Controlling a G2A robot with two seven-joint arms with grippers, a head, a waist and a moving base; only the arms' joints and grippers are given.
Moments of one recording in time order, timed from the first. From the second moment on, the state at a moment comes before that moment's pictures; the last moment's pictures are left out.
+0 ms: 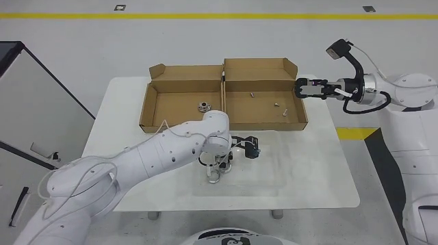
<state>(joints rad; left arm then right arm) 0.60 -1.31 -0.17 -1.36 0.70 -0.55 -1.27 -1.03 -0.92 1.43 -1.41 0.36 -0.38 1.44</state>
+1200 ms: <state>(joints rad) 0.53 -1.10 -0.50 -1.73 0.39 -0.49 -1.07 -1.03 -0.92 1.43 -1.41 0.36 -0.38 1.44</state>
